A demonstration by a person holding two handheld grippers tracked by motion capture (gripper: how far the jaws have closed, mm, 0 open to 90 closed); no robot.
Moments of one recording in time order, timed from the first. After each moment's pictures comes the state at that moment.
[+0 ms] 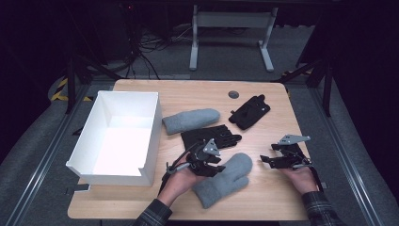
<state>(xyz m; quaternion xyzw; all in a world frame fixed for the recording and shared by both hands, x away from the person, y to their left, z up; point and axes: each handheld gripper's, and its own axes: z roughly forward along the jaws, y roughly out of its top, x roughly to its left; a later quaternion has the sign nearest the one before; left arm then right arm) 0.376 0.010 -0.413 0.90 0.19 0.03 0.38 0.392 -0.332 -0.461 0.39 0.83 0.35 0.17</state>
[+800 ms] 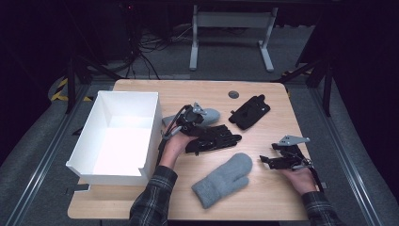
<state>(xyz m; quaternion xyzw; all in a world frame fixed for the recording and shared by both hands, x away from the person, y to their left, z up) 0.487 0.036 -0.405 0.88 0.29 0.12 0.36 0.392 -0.332 -0.466 0.39 0.83 0.35 0.18</state>
